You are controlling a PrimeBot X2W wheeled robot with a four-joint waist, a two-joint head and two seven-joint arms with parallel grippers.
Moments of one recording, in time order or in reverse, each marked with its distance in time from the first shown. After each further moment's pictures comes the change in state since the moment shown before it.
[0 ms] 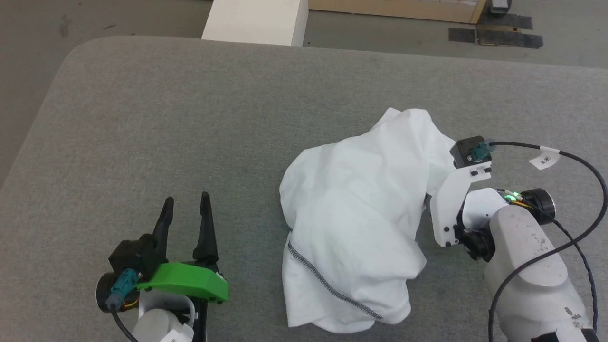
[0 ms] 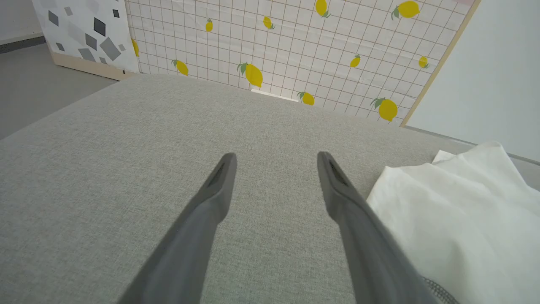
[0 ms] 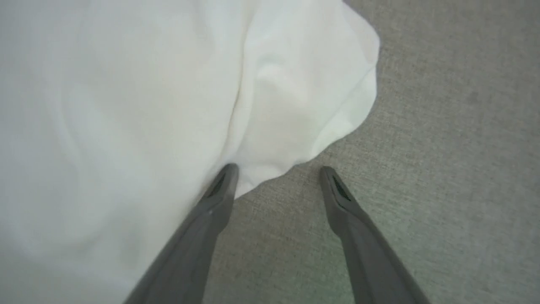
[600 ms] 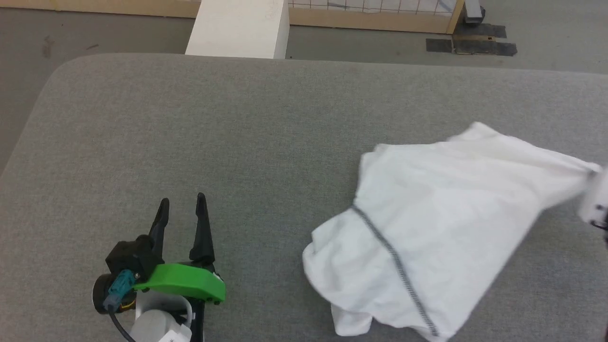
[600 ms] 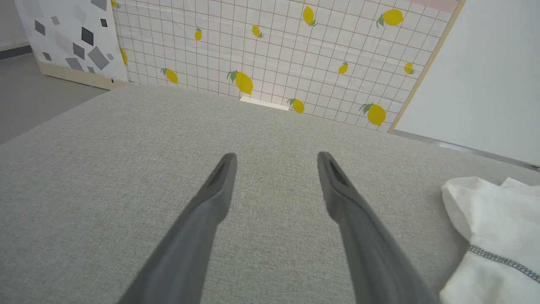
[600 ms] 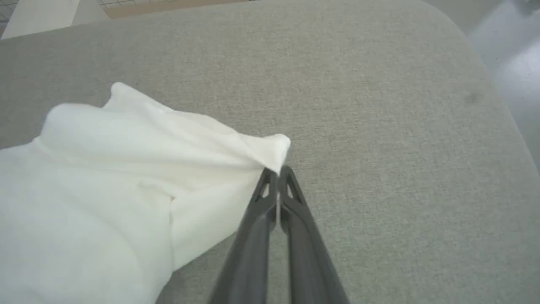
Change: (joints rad) left arm 0.003 -0.004 0.018 0.002 0.012 -0.002 0.000; right arm -0.016 -0.210 -0.424 -0.002 0.015 0.000 -0.074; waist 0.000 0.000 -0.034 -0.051
